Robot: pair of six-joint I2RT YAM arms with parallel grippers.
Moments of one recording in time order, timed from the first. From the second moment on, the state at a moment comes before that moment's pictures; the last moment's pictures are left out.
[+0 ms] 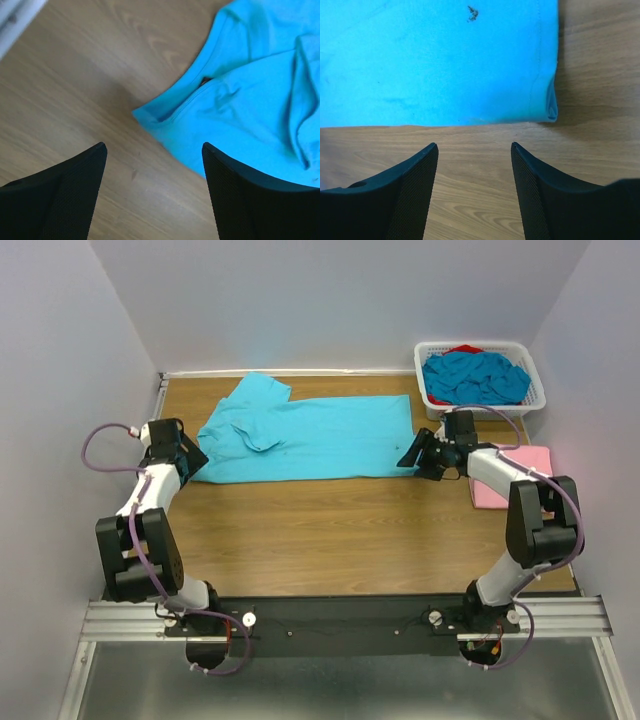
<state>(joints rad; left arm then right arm) 0.20 1.47 0.95 -0.31 -0.17 -0.53 0.13 1.68 1.01 -0.25 -0.30 0.53</state>
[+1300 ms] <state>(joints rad) 0.28 1.66 0.88 -0.11 -0.05 -0.59 0.00 1.71 0.71 0.23 -0.35 0.97</state>
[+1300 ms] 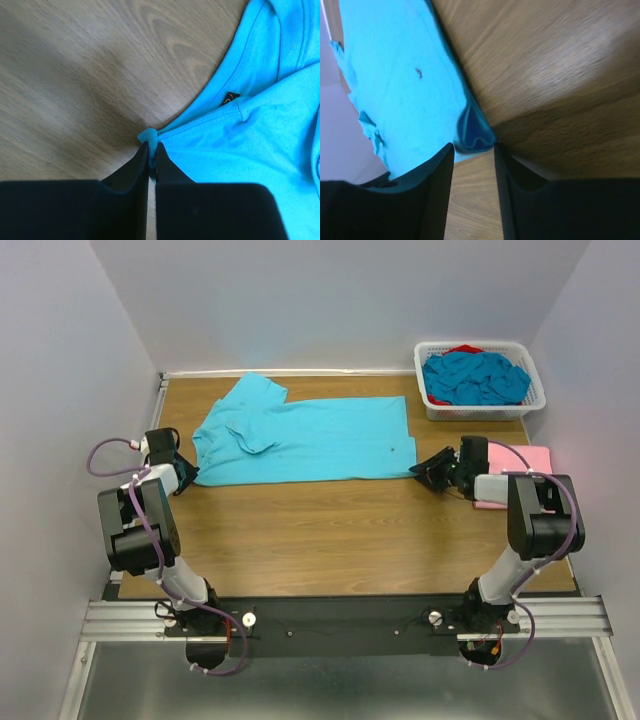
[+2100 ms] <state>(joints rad) 0.32 1.40 0.60 -0.12 0.02 -0.69 -0.11 1.49 0.59 -0.06 -0.31 0.82</state>
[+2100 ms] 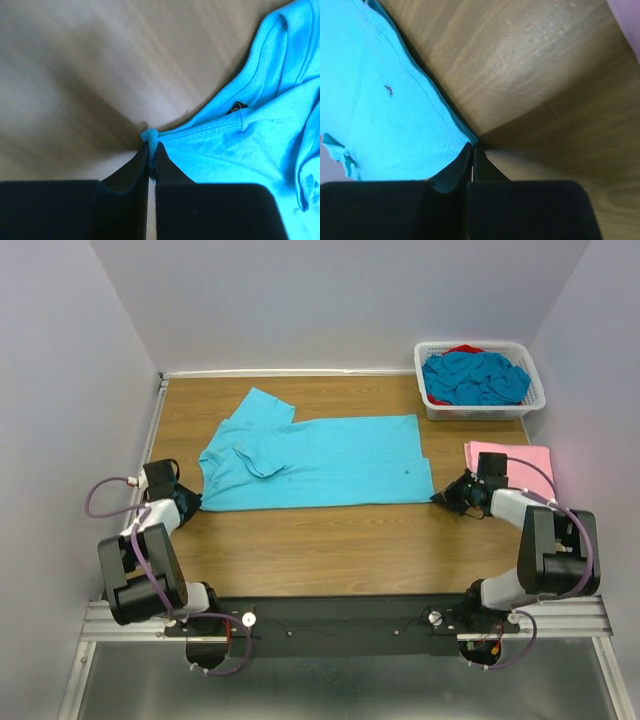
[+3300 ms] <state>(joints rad) -0.07 1.39 0.72 -0.27 -0.17 -0.67 0.87 2.16 1.77 -0.29 -0.12 0.08</state>
